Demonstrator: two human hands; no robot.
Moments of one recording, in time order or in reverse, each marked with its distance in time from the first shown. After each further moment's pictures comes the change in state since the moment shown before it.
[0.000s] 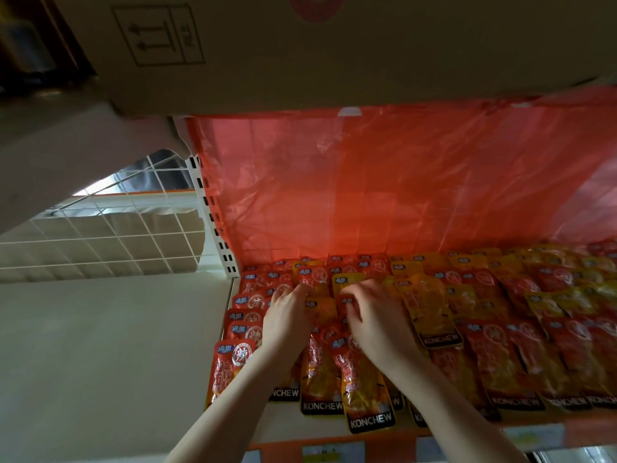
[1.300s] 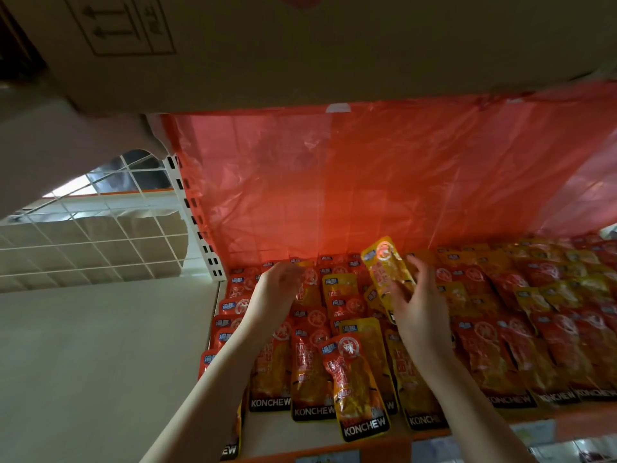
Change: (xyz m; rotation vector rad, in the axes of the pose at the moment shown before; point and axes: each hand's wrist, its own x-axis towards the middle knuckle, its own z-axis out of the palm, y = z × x) left_hand 0.028 0.005 -0.028 -0.610 -0.039 -0.004; right_hand 0.001 0.038 -0.032 0.075 0.297 0.313
